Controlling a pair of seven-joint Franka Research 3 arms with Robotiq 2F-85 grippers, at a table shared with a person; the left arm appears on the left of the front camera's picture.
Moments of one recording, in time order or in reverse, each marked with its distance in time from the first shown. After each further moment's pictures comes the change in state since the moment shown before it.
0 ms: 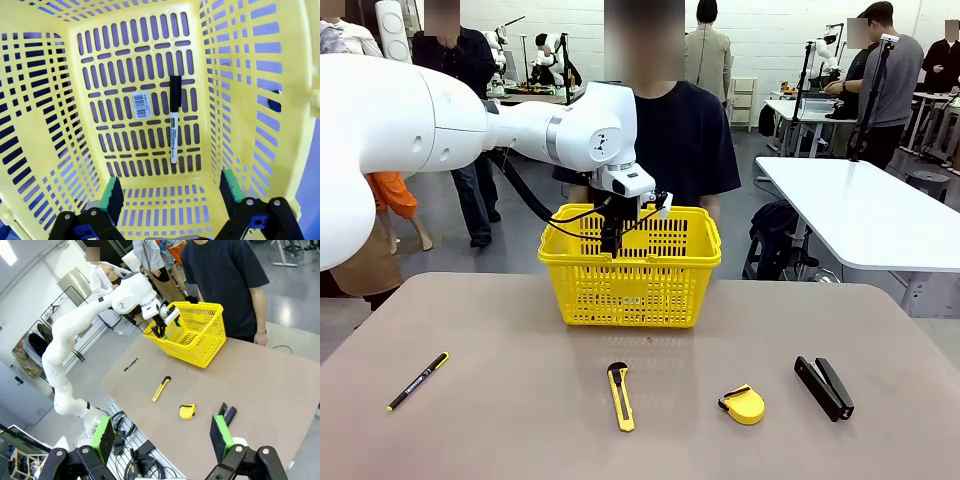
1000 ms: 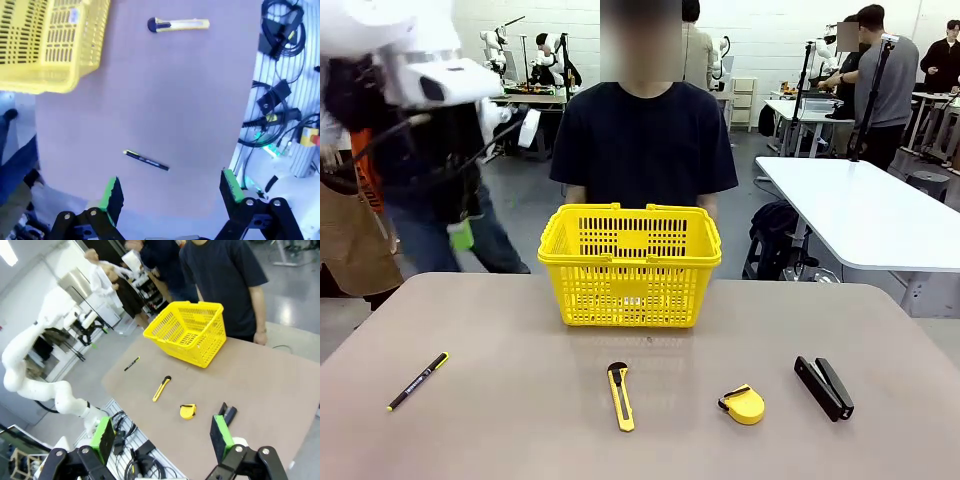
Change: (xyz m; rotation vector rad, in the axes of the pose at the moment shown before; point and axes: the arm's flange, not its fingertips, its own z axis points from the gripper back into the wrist) left arm -0.171 -0.259 0.173 -0.002 -0.059 0.295; right arm 0.000 0.000 0.000 0.001 0.001 -0.001
